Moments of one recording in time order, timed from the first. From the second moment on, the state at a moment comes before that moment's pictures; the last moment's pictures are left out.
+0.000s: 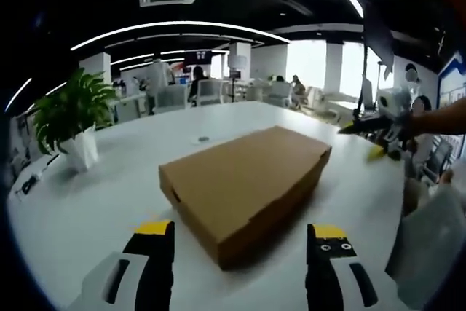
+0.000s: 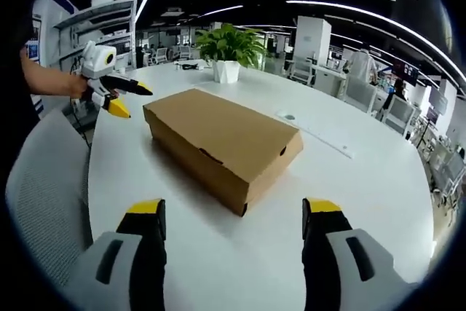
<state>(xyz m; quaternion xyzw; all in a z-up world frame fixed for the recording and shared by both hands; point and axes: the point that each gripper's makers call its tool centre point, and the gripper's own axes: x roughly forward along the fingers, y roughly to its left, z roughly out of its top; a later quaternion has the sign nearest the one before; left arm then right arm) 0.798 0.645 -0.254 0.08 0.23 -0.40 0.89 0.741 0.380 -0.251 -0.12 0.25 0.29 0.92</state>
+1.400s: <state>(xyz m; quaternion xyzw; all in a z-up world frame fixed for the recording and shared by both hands) 0.818 0.631 -0.278 0.10 0.26 -0.35 0.89 0.797 0.401 -0.277 -0.11 0.27 0.30 0.91</state>
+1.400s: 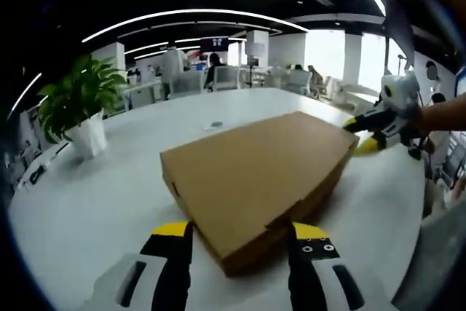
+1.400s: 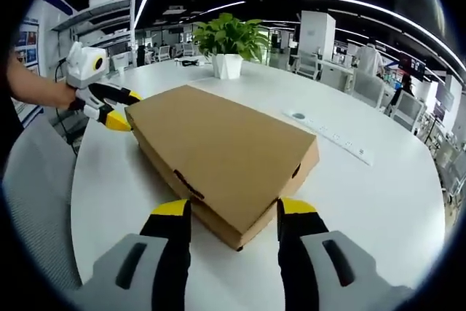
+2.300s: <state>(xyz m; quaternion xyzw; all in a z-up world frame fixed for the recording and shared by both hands) 0.813 0.651 -0.278 0.10 0.28 -0.36 0.88 0.785 0.425 -0.276 -0.10 0.28 0.28 0.91</state>
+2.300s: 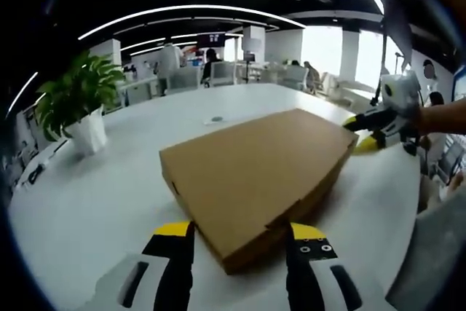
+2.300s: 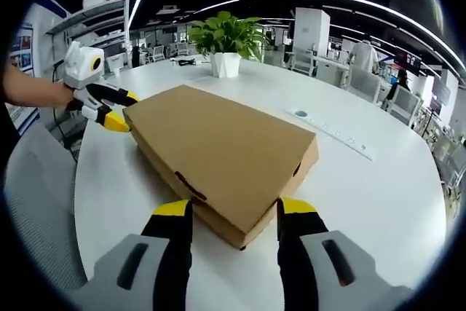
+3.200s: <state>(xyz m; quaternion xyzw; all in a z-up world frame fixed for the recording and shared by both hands) 0.803 0.694 -0.278 0.12 0.29 -0.40 0.86 0.761 0.467 -0.276 -0.08 0.29 0.26 0.92</state>
